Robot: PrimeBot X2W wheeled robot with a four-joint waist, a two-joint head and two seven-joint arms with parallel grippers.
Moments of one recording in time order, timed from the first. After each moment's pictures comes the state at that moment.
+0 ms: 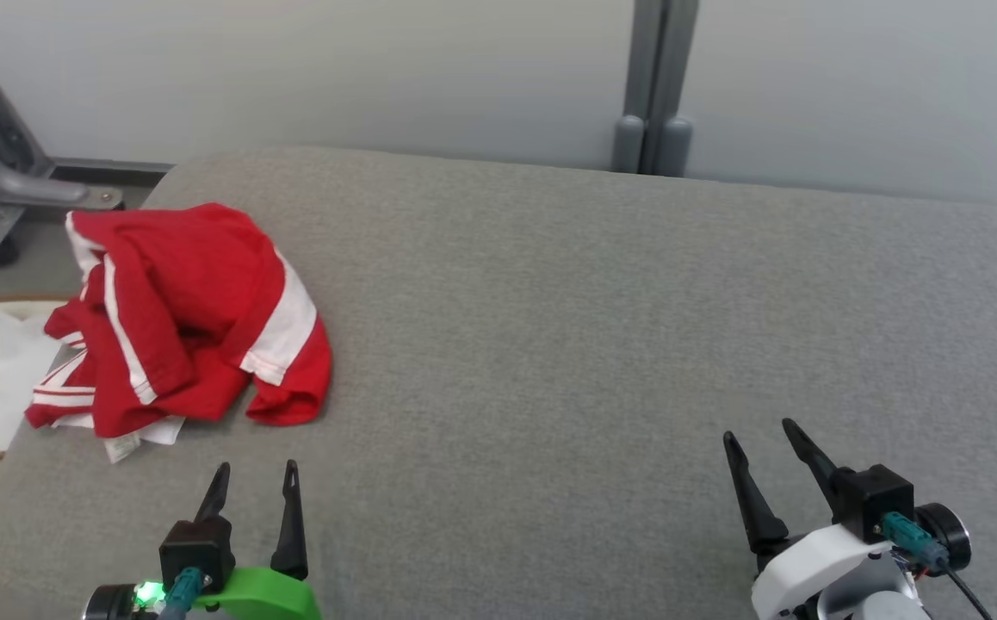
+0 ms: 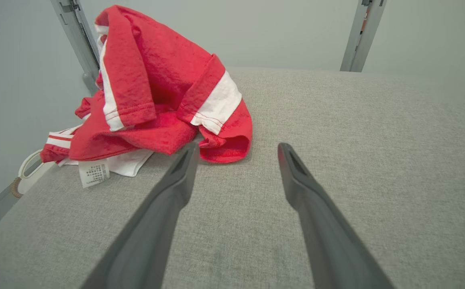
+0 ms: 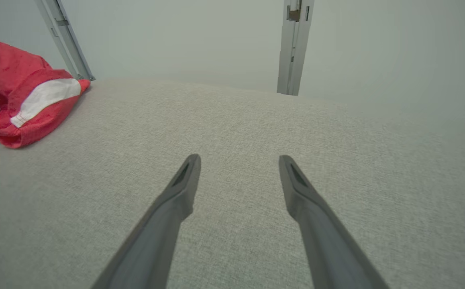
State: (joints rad) left arm -0.04 0.05 -0.07 0.40 -0.10 -0.05 -0.26; right arm -0.07 -0.05 0.06 0.32 0.10 0.13 -0.25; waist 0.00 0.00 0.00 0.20
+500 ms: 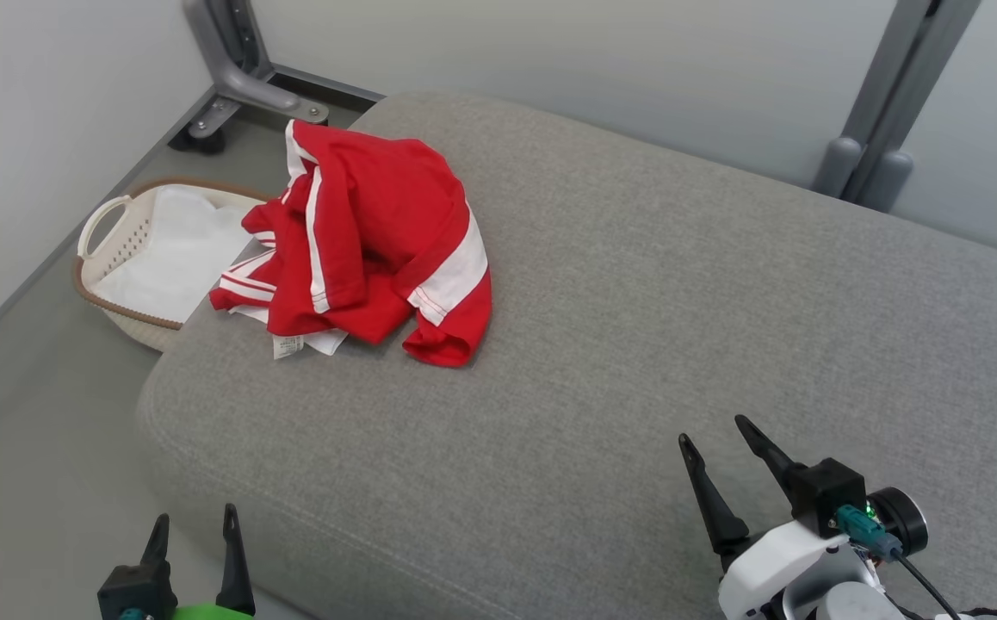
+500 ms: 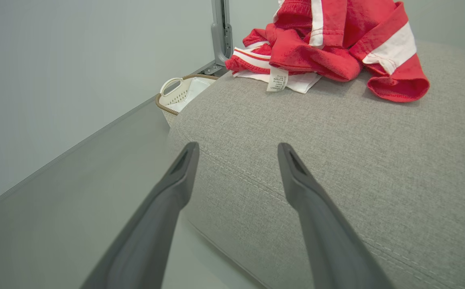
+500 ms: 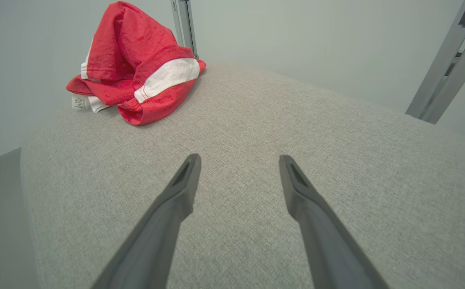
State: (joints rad) left arm 0.01 0.05 0.07 0.44 -0.09 -0.07 -0.26; right arm -0.11 -0.05 0.16 0.37 0.09 0.13 -0.26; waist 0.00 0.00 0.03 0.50
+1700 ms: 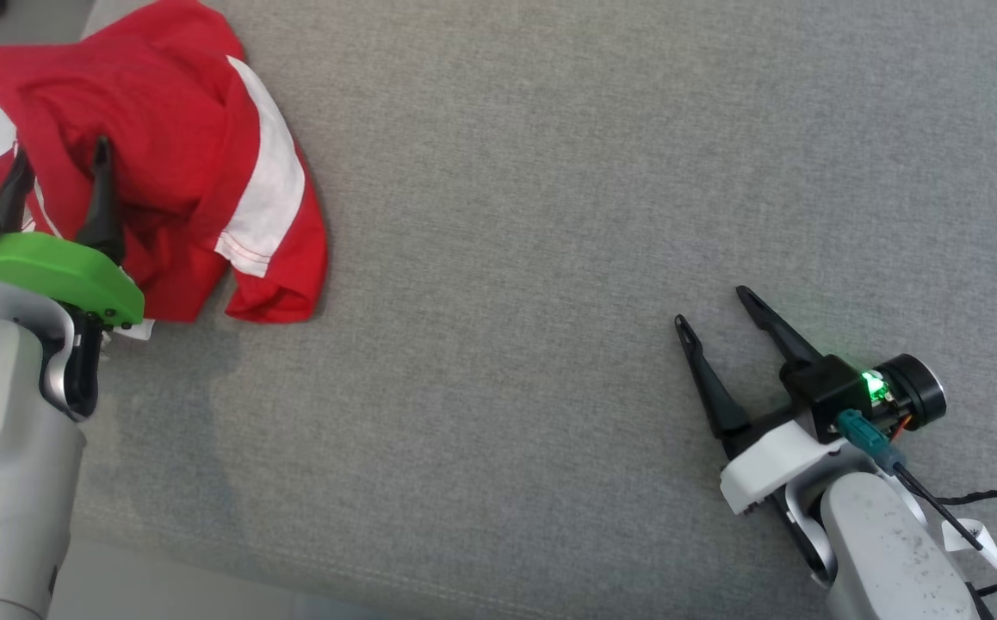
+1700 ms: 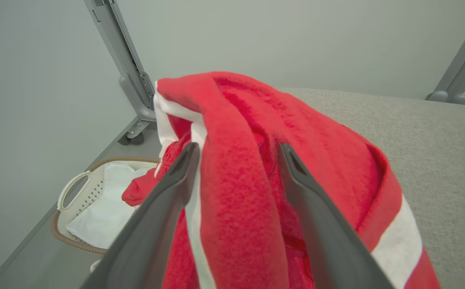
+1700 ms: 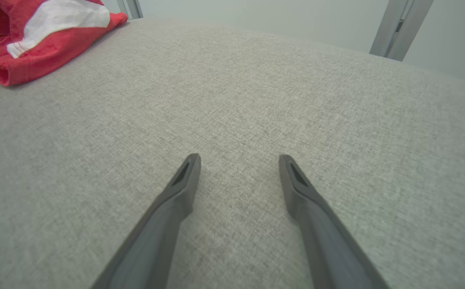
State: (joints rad) left arm -0.78 0.36 -0.30 0.84 -0.57 -0.13 -0.26; right arm -0.29 -0.09 0.17 0.29 -0.04 0.13 -0.26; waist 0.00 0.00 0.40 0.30
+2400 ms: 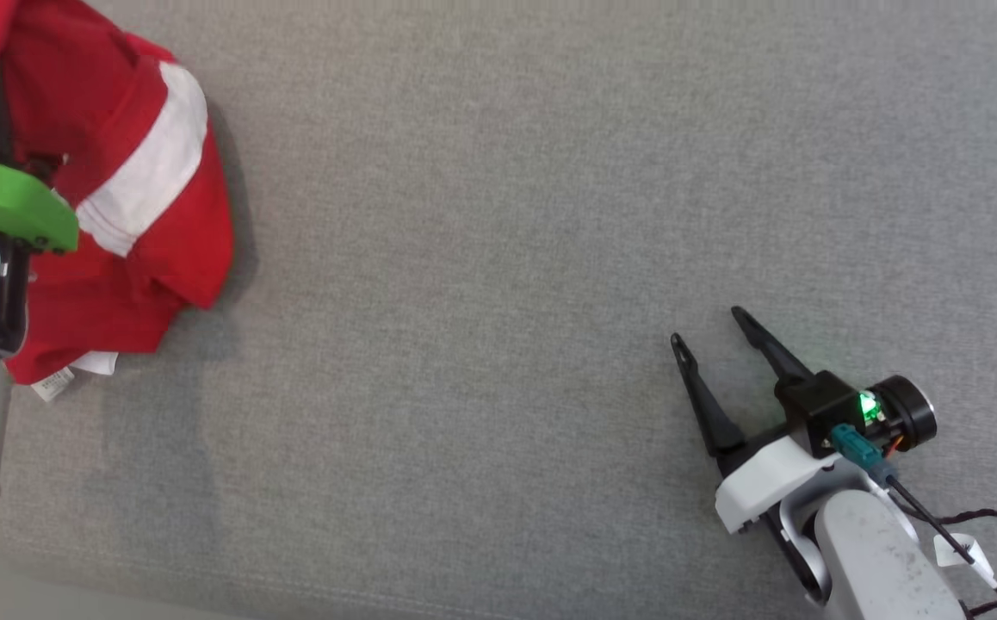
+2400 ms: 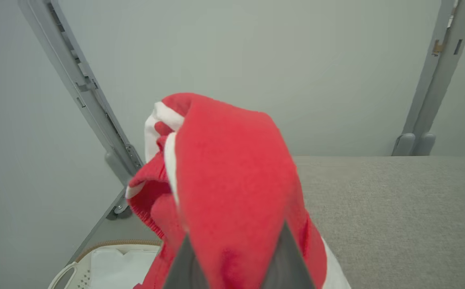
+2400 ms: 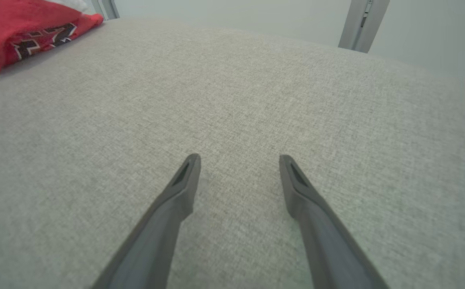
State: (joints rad) left arm -0.87 0.46 -0.32 0.71 -0.54 -0.13 -0.26; right arm -0.27 -0.07 0.17 0.30 -0.02 0.13 -0.26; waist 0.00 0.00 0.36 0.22
